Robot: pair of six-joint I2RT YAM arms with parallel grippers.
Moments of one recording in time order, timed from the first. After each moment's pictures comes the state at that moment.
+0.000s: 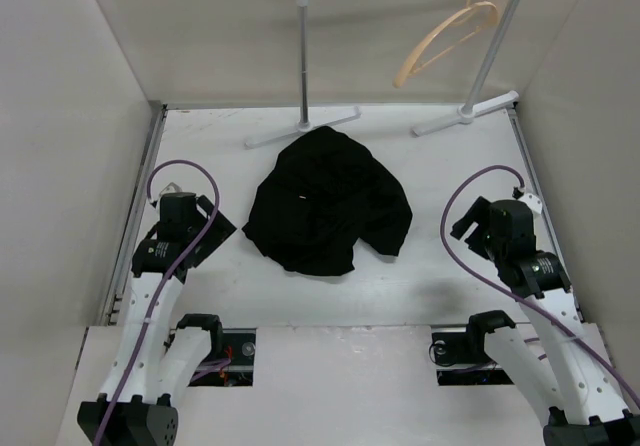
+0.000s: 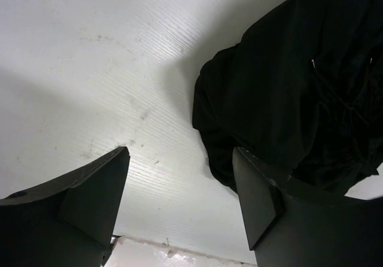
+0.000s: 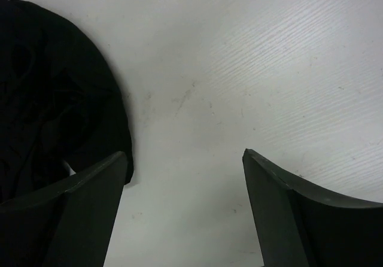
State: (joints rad) left arm -0.06 0.77 0.78 -0.88 -0.06 -0.76; right arm 0.18 0.65 0.72 -0.78 0.27 0.67
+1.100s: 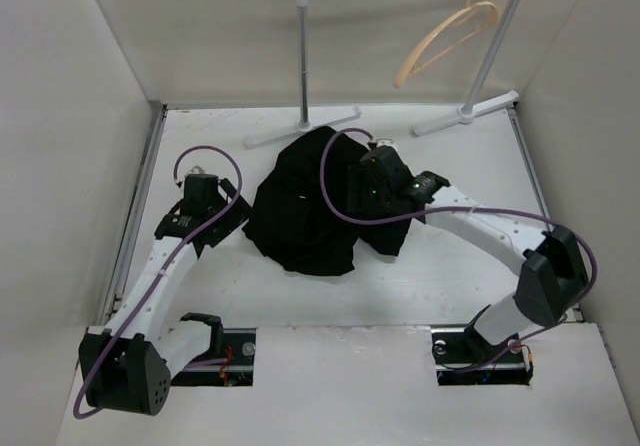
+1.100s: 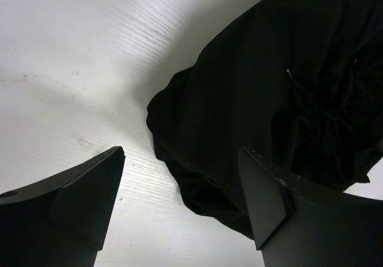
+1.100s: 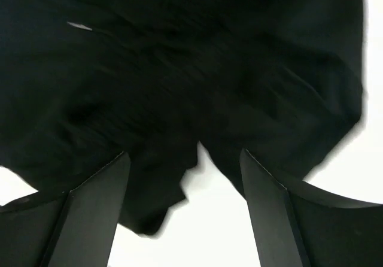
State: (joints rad) left arm -0.15 1.02 0.78 -0.62 -0.03 -0.79; right arm 0.71 1.48 1.18 -0.55 0.21 0.61
